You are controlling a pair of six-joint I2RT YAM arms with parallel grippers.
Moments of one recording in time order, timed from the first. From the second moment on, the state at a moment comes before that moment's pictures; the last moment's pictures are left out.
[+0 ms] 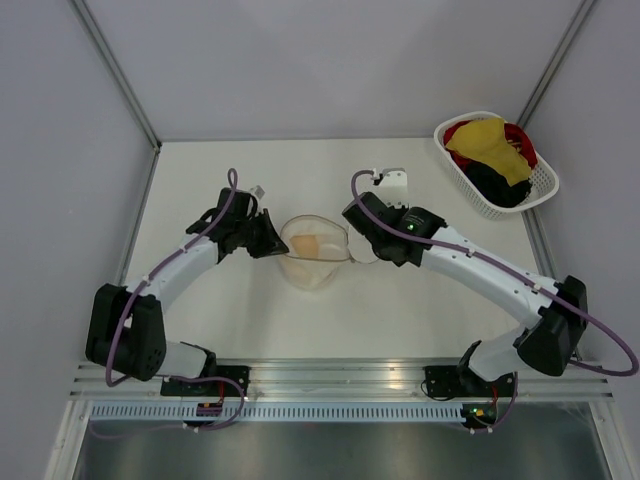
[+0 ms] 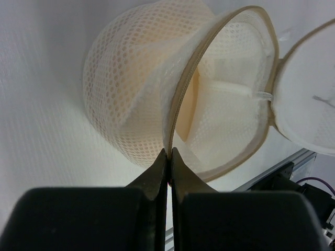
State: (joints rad) left arm -0.32 1.41 0.91 -0.39 0.35 -0.60; right arm 0.87 1.42 1.36 -0.90 0.72 0.65
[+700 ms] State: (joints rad) left arm -0.34 1.31 0.76 -0.39 0.40 -0.60; right arm 0.94 1.54 1.22 -0.39 0.21 0.51
